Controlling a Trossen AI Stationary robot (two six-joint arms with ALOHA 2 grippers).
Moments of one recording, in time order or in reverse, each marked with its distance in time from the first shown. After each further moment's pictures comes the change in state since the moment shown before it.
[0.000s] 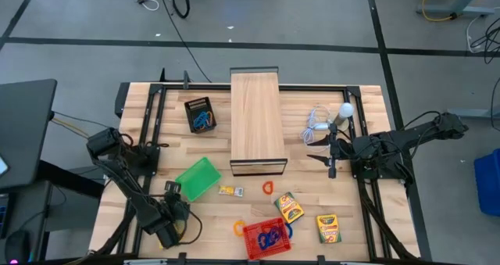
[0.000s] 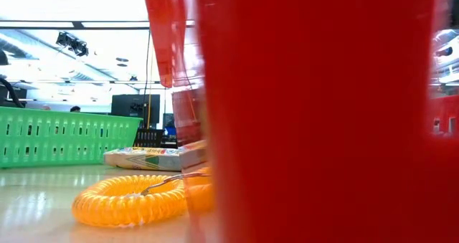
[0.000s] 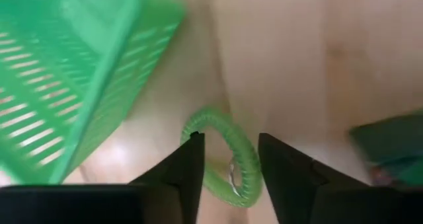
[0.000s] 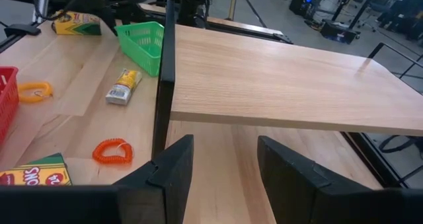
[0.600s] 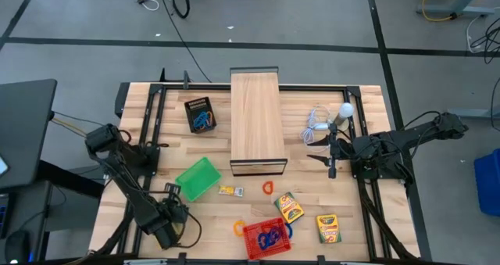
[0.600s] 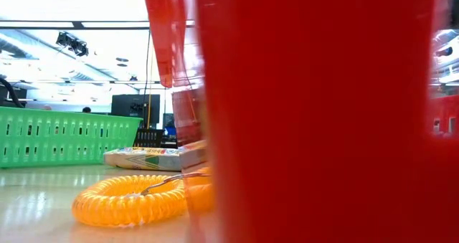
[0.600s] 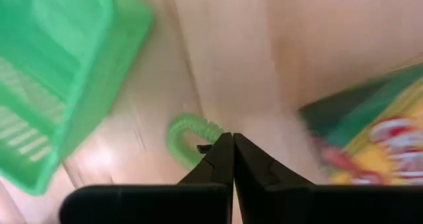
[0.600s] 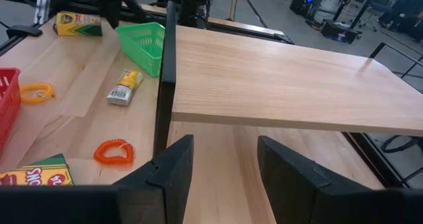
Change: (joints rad) left arm 0.009 -0.052 0.044 -0.001 0.068 0.063; right arm 0.000 0.000 0.000 0.002 -0.004 0.004
